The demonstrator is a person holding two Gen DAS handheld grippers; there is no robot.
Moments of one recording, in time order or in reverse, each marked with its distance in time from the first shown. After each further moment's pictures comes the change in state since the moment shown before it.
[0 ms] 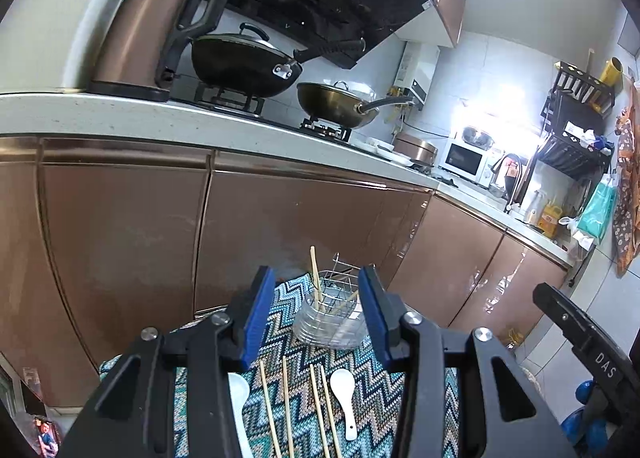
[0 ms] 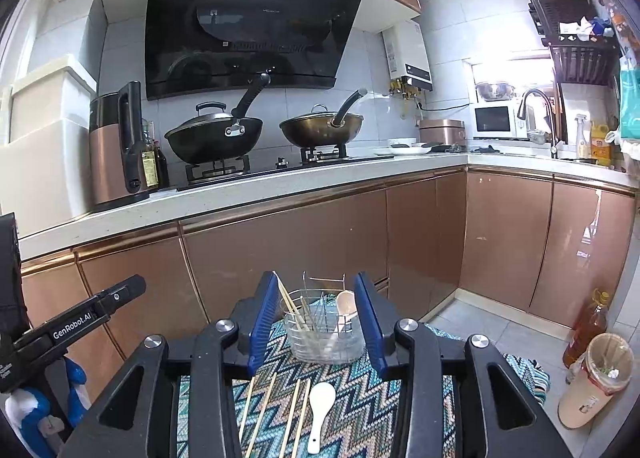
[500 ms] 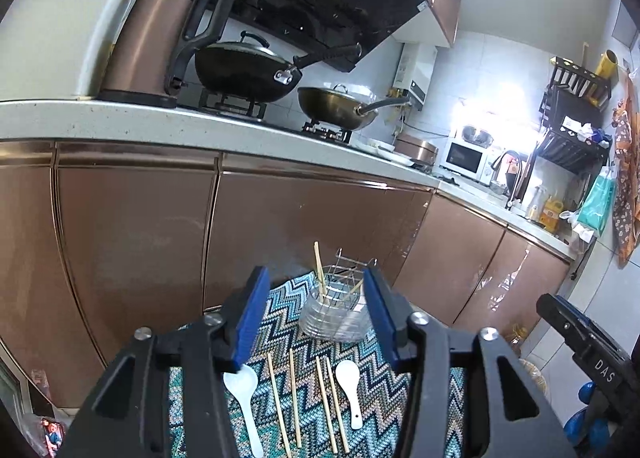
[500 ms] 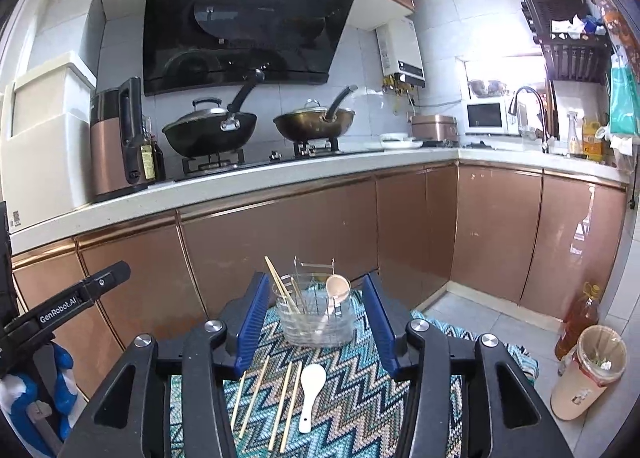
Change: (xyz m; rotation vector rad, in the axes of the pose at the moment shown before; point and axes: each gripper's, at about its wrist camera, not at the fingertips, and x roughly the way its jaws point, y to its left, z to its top) left arm -0.018 -0.003 -0.010 0.022 -0.006 0.017; right arm -0.015 -0.008 -0.015 0.006 0.027 -0.024
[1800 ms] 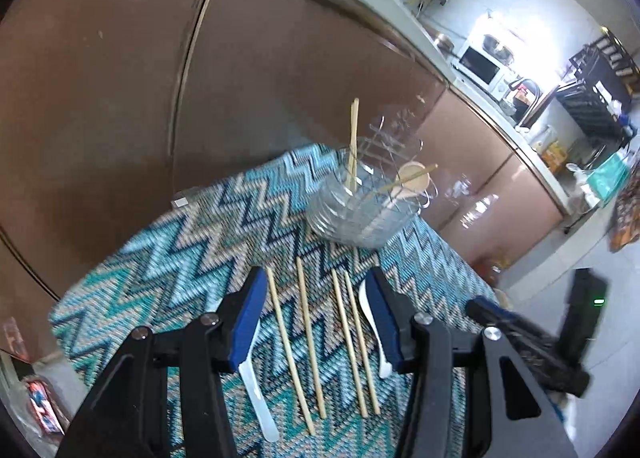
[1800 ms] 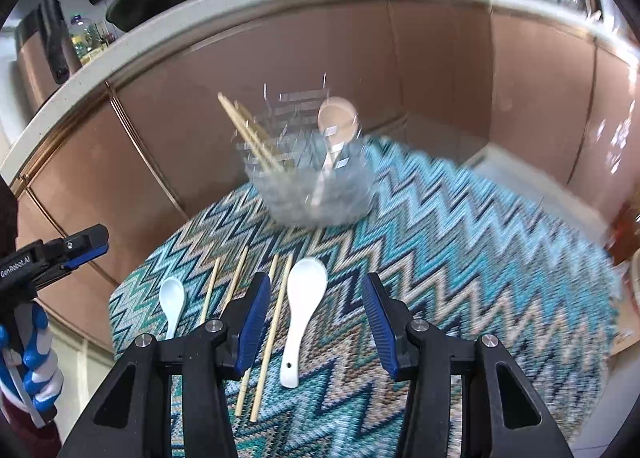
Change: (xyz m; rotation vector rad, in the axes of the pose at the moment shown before) left arm 0.163 0.074 -0.052 -0.129 0.528 -0.126; right arm 0.176 -0.048 -0.088 0.120 0.539 0.135
